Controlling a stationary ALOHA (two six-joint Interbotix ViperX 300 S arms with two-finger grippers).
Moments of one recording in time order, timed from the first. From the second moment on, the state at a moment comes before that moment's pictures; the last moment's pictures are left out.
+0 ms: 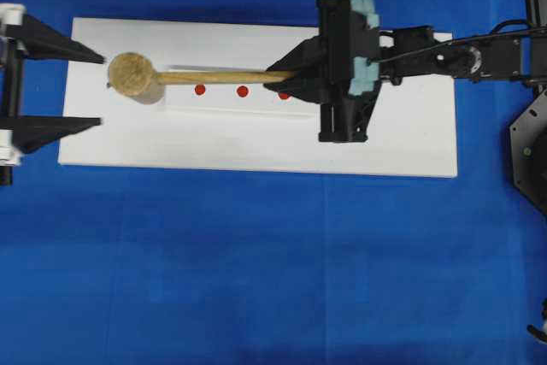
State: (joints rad) left arm 0.04 -0.94 1.16 -0.01 -0.09 0.05; right arm -0.13 -0.19 0.63 1.18 0.03 -1.20
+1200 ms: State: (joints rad) left arm 0.04 -1.20 1.23 -0.01 0.17 0.06; right arm -0.15 -0.24 0.71 1.22 -0.08 -1.20
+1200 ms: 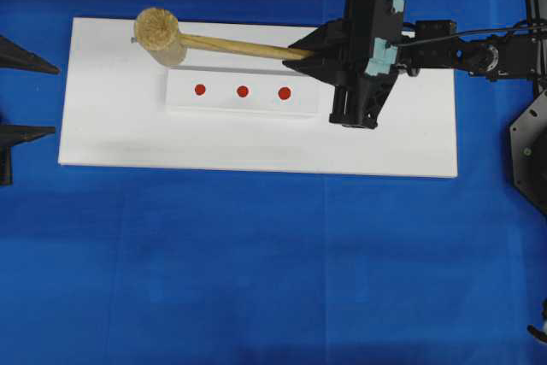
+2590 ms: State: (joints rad) left arm 0.04 -1.20 1.23 -0.01 0.17 0.06; right arm -0.14 -0.41 0.92 1.37 -0.14 -1.21
